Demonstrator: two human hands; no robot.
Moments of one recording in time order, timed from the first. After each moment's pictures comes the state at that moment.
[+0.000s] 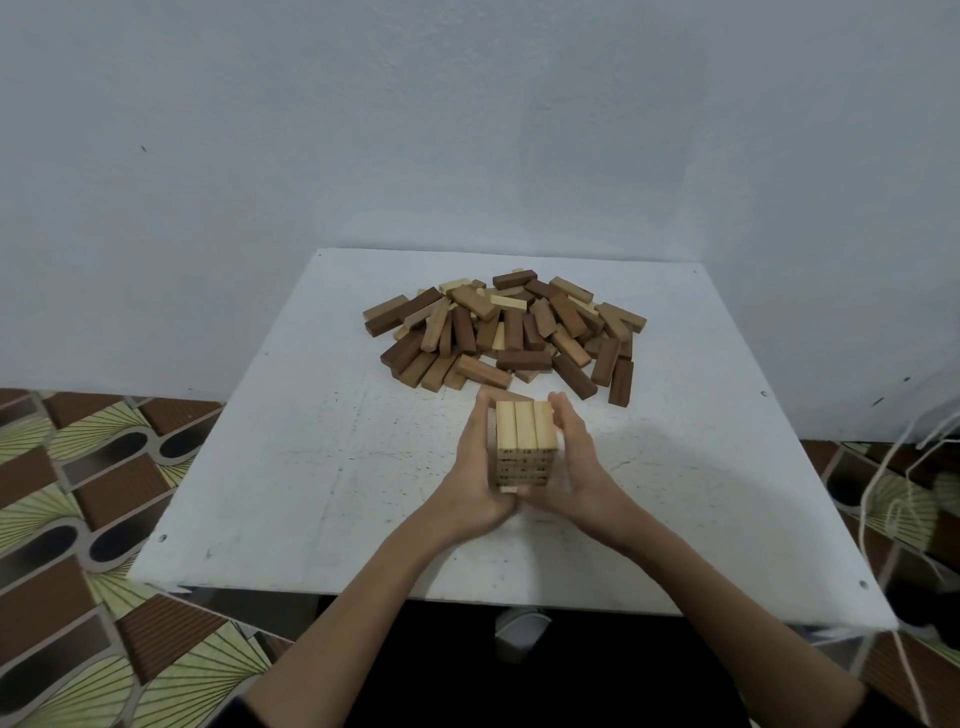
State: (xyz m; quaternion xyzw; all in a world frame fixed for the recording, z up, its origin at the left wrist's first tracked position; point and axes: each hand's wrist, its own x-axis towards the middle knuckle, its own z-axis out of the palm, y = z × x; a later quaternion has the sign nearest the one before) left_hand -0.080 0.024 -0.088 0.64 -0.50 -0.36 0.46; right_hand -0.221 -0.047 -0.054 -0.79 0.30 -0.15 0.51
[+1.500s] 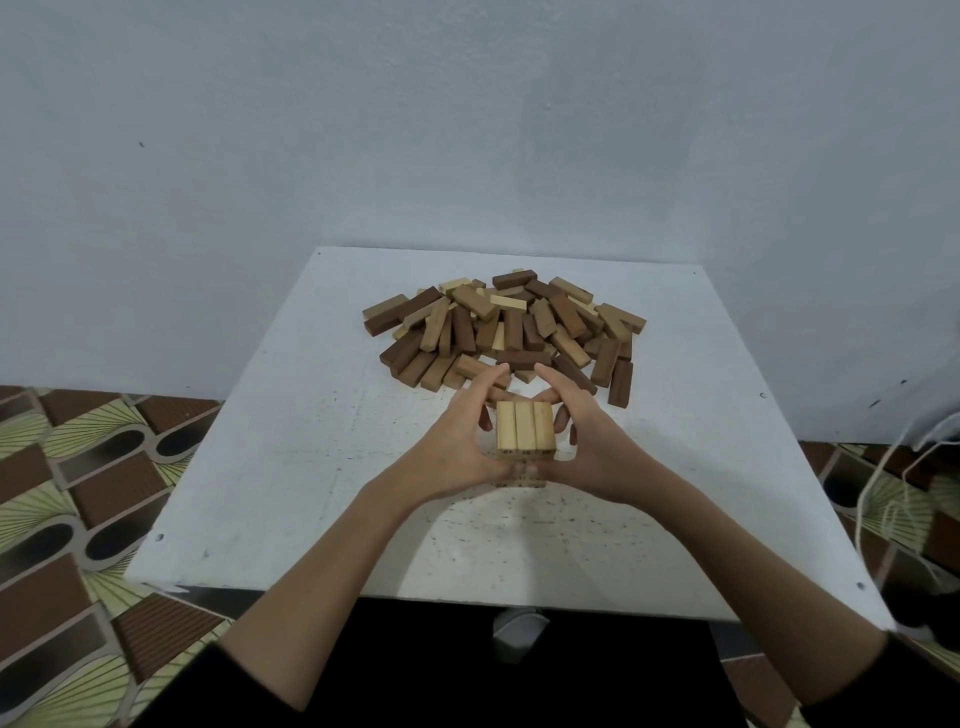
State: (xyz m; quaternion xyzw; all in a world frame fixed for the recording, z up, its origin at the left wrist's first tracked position) left_hand -0.056 0.016 -0.040 0.67 -0.56 -0.31 0.38; right_hand -0.214 -0.085 -0.036 -0.88 0.25 -0.14 0.38
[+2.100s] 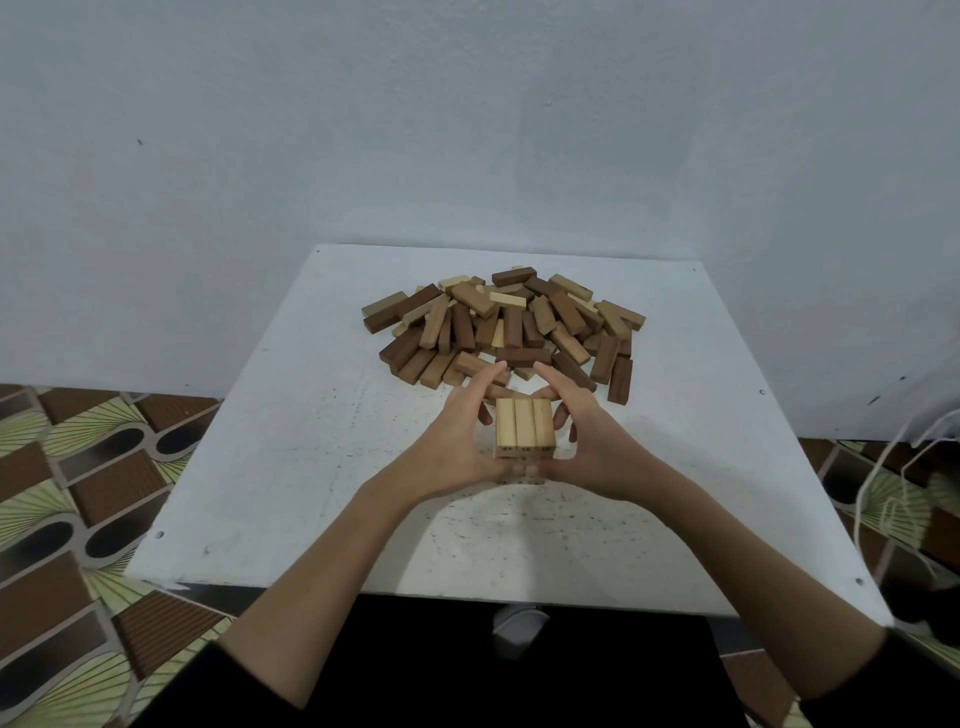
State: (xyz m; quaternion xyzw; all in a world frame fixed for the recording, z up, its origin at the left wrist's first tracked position) left_hand -0.055 0.018 -0.041 0.67 -0.57 -0.30 0.37; right_hand -0.214 -0.084 -0.032 -0.88 0.26 -0.11 0.38
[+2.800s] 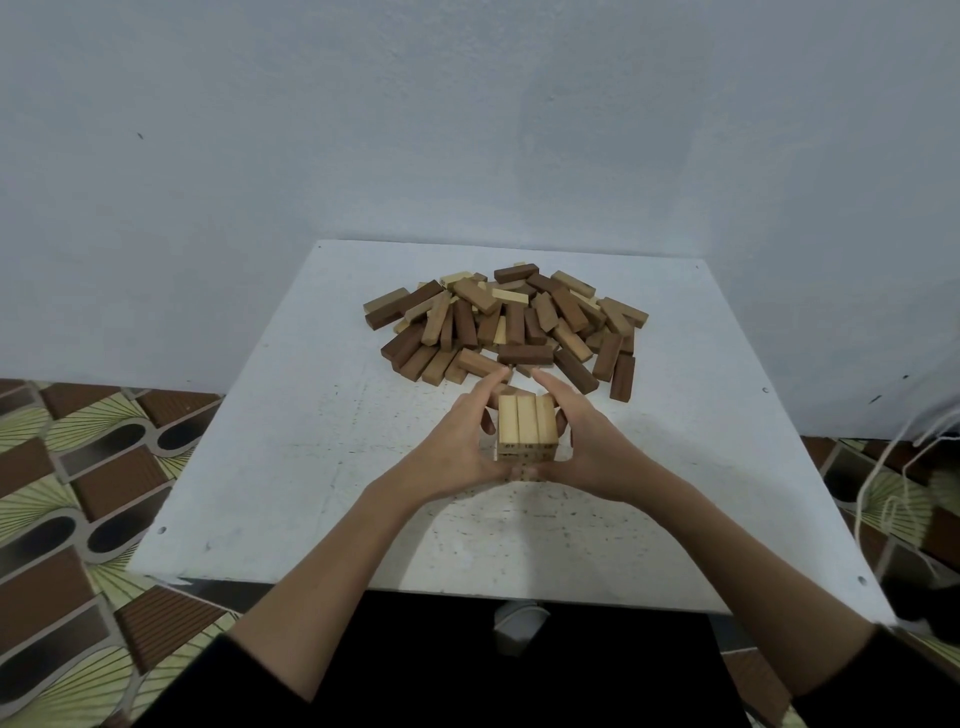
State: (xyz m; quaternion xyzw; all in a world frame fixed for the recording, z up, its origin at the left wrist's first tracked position) left_hand -0.056 0.016 -0.049 0.68 -0.56 -0.30 0.36; right_hand -0.210 -0.085 -0.044 -0.89 0.27 -0.08 0.36
